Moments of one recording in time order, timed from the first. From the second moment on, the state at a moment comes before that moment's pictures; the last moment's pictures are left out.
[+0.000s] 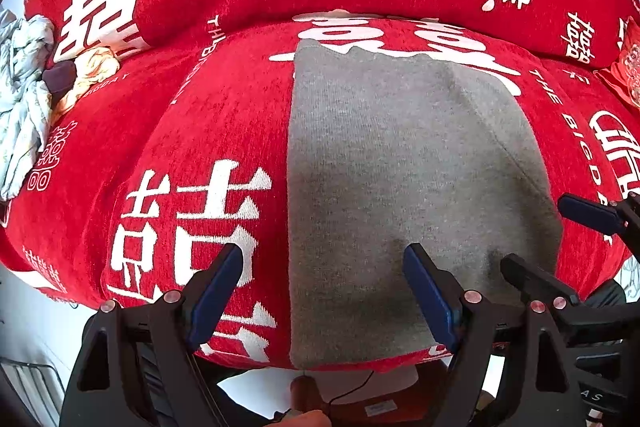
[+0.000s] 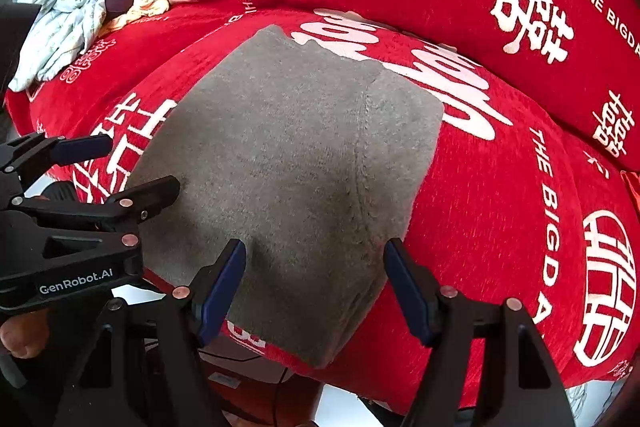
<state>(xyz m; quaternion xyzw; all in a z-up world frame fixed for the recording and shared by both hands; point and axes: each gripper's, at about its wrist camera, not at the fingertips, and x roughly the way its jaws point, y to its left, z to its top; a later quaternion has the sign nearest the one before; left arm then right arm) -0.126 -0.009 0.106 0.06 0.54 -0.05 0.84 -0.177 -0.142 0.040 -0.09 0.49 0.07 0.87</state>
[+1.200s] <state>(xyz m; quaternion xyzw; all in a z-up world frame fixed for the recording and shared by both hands) -0.127 -0.019 0.109 0.08 0.54 -0.06 0.84 -0.175 -0.152 0.041 -0.08 0.48 0.08 0.87</state>
